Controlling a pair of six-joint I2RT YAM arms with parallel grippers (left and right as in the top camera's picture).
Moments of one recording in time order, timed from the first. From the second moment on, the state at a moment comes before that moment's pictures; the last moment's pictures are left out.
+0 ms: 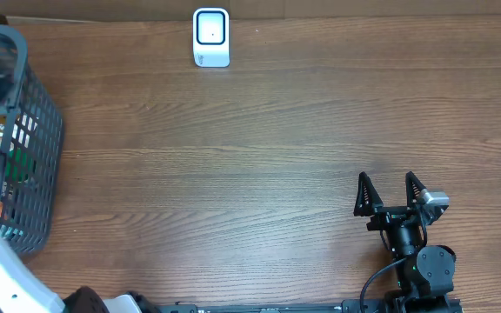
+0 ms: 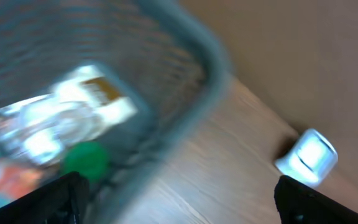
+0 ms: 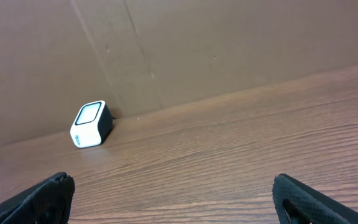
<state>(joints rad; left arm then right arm) 0.61 1.51 1.96 -1.18 0.15 -0.32 0.13 0.01 0.02 -0.03 0.03 0.29</state>
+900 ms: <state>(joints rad) 0.77 2.00 1.96 -1.35 0.05 -0.33 0.13 0.01 0.02 -0.03 0.03 0.29</state>
